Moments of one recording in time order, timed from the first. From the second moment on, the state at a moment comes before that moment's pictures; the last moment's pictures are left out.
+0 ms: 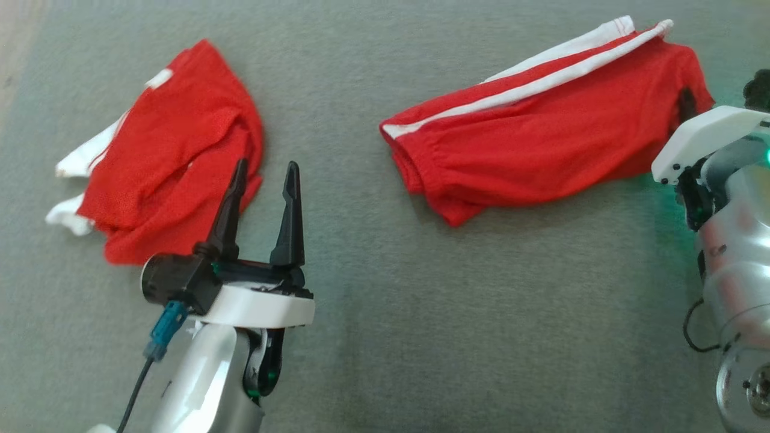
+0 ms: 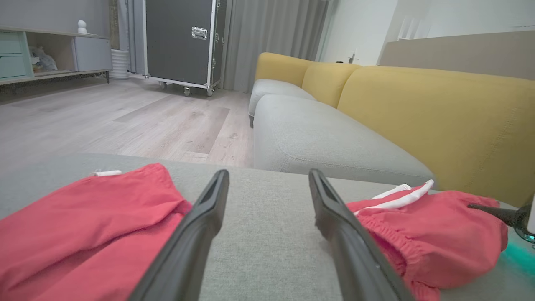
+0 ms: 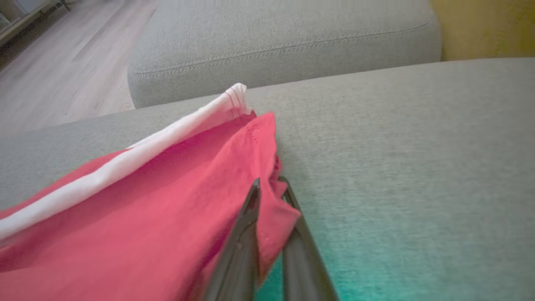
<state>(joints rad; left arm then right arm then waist) -0.28 0.04 -0.29 0.20 -0.31 -0.03 -0.26 -0.93 -0.17 -0.34 1.22 -0.09 0.13 -0.04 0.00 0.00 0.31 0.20</state>
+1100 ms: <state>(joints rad) -0.20 0.04 -0.22 0.21 -0.27 -0.05 -0.26 -0.86 -0.20 -0.17 1.18 0.13 0.13 -0.21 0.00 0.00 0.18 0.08</state>
